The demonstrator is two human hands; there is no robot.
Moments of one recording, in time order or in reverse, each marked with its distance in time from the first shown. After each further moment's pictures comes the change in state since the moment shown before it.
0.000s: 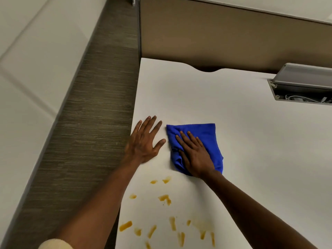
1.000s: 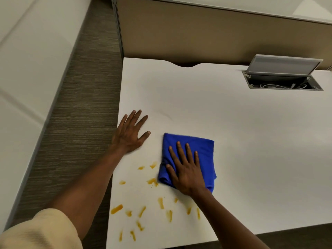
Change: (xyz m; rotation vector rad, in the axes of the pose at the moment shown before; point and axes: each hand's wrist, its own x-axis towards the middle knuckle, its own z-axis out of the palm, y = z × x) left_hand -0.004 0.007 -0.019 -0.003 -0.108 0.019; right_hand -0.107 -0.036 0.030 -0.035 0.004 0.254
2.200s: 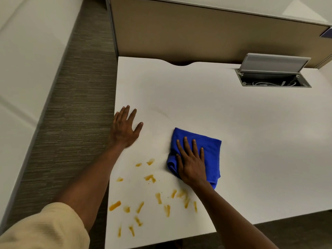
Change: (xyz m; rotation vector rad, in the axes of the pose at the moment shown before) left_hand 0.006 -0.001 0.007 -0.073 0.099 -0.190; right_hand 0.003 0.014 -0.009 0.058 0.070 0.131
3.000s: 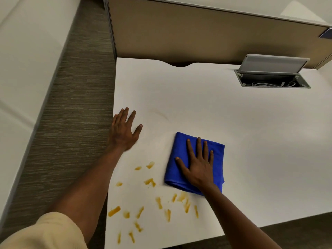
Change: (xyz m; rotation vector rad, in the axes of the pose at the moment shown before) left_hand 0.004 -0.004 0.007 0.026 0.023 0.001; right_hand 0.005 0.019 -0.004 0.055 0.025 0.142
